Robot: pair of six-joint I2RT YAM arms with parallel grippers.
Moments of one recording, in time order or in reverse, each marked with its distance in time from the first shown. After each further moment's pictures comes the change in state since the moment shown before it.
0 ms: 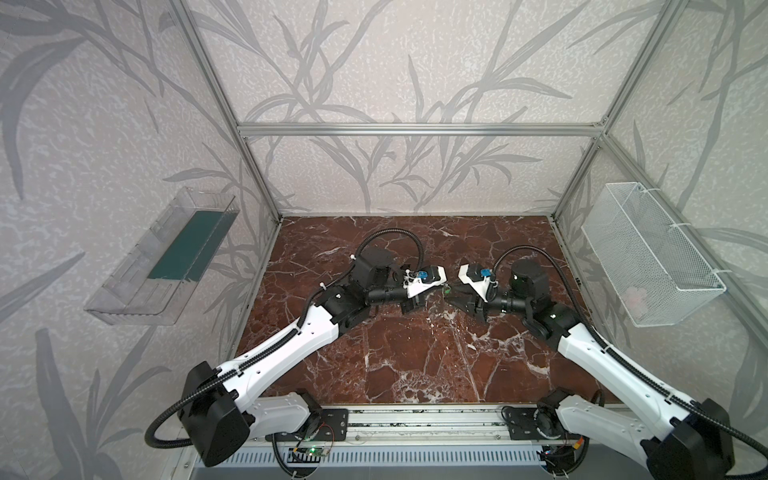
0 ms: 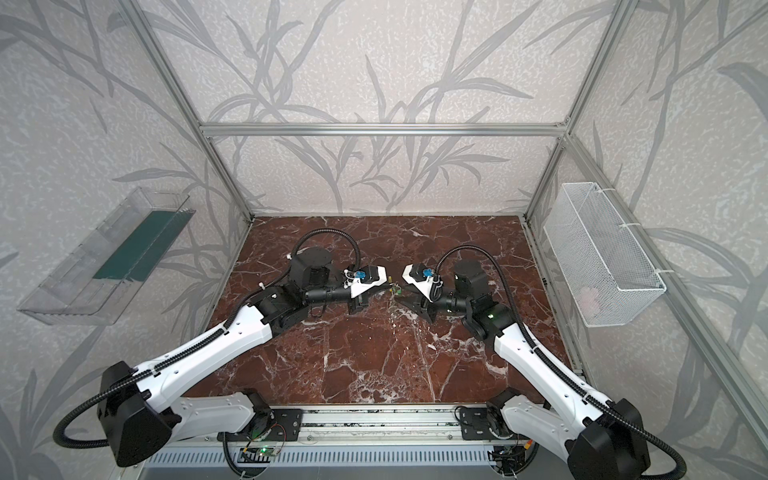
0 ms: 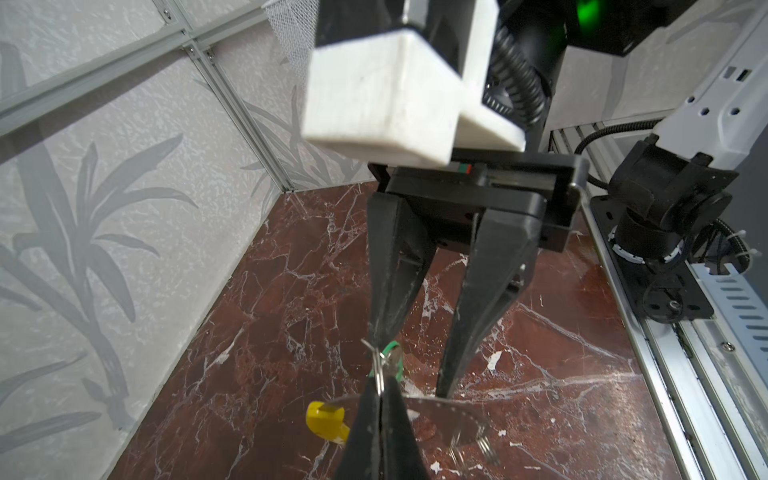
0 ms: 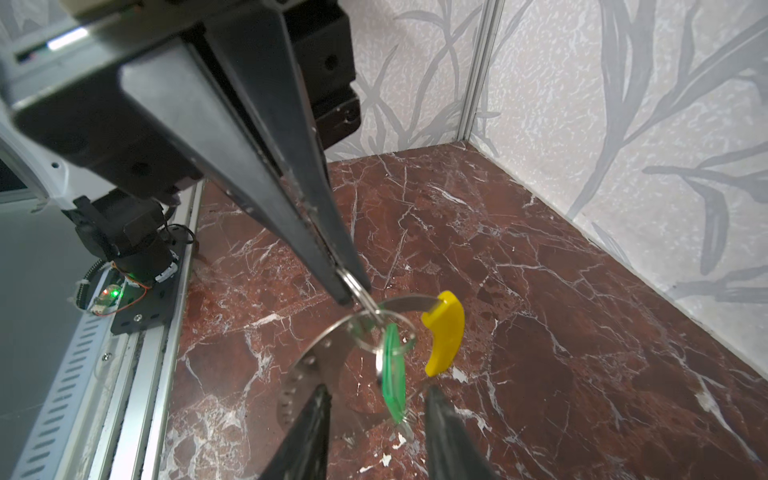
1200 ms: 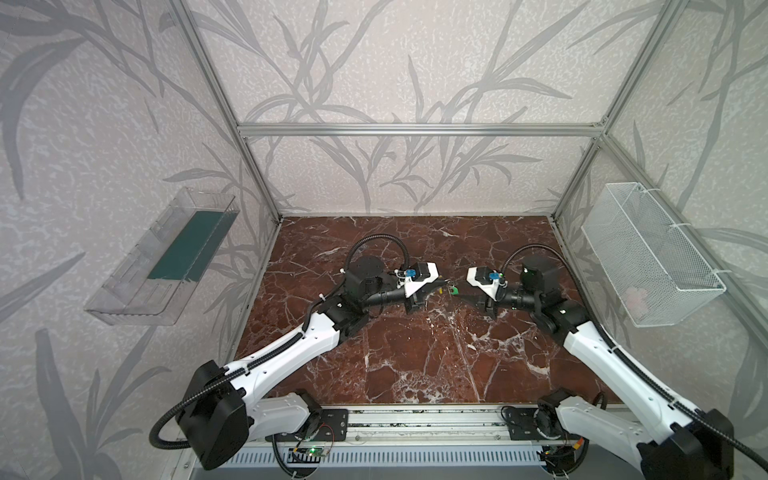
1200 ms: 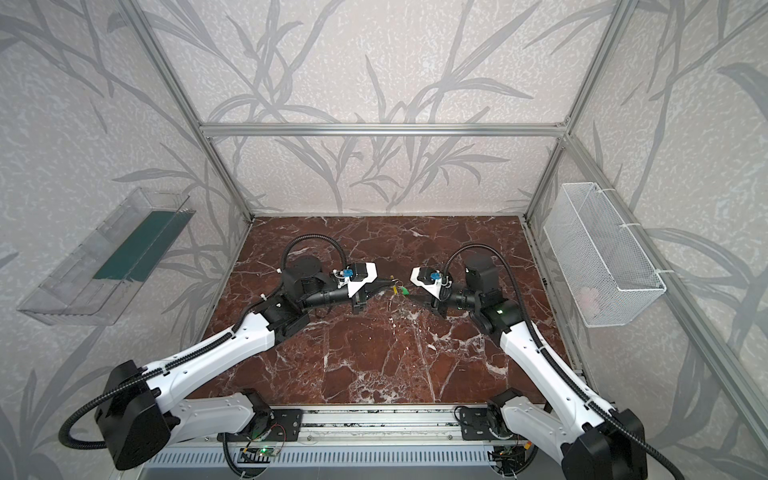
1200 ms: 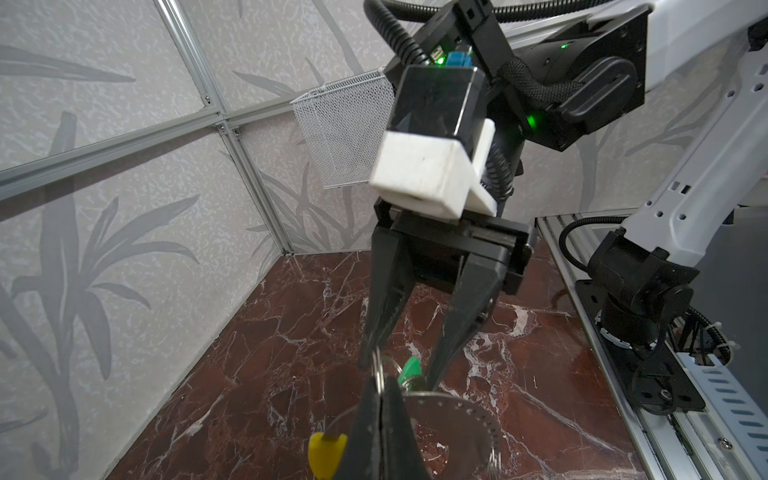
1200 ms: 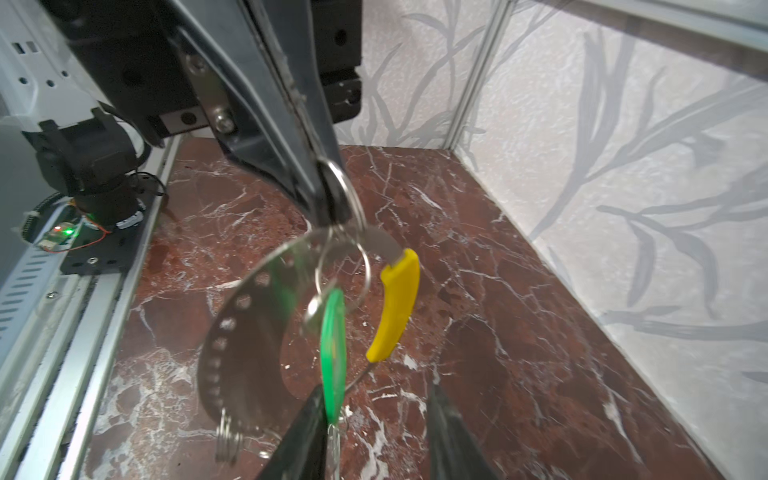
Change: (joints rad) left arm 0.034 -0.011 -0.148 0.380 0.118 -0.205; right arm -0.132 -0.056 0.019 -0.106 -0.074 -0.262
